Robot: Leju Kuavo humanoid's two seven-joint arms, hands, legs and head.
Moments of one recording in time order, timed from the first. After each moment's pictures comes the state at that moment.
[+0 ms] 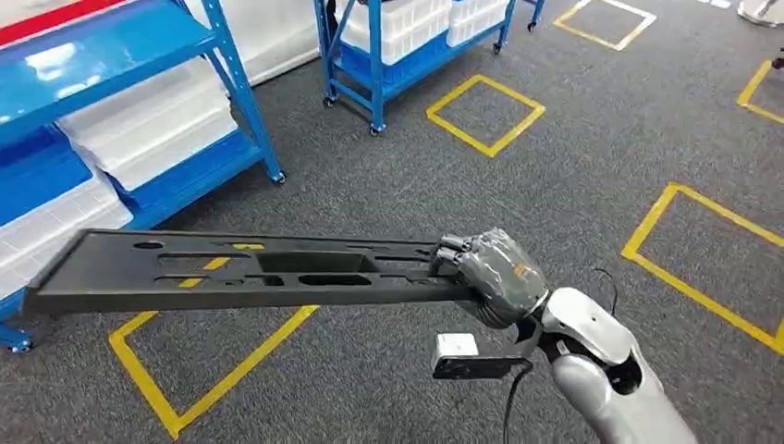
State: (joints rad) left arm -0.09 -0.09 -1.39 -0.01 0.96 0.09 0.20; right arm -0.32 -0.27 0.43 -1.90 0.84 0.12 -0.15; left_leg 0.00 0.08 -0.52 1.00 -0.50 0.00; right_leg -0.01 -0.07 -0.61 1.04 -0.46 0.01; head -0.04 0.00
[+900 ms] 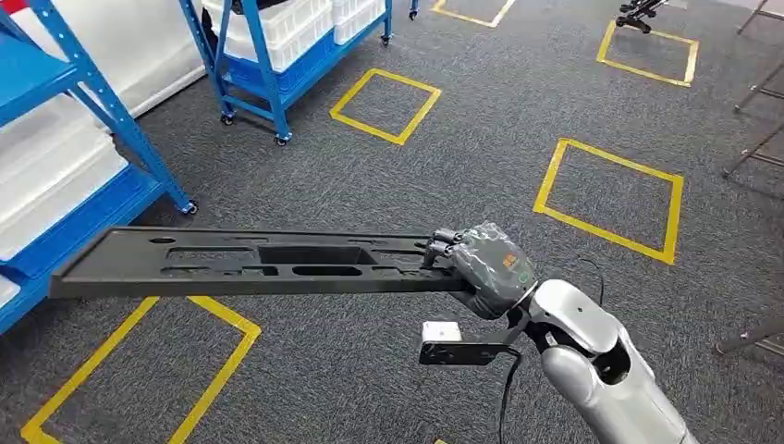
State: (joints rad) left arm -0.08 -0.07 -1.42 -0.01 0.96 0.01 0.12; right arm -0.35 -0.27 0.46 -1.88 0.89 0.13 -0.09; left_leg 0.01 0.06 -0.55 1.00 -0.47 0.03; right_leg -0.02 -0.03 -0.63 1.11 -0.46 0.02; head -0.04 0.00
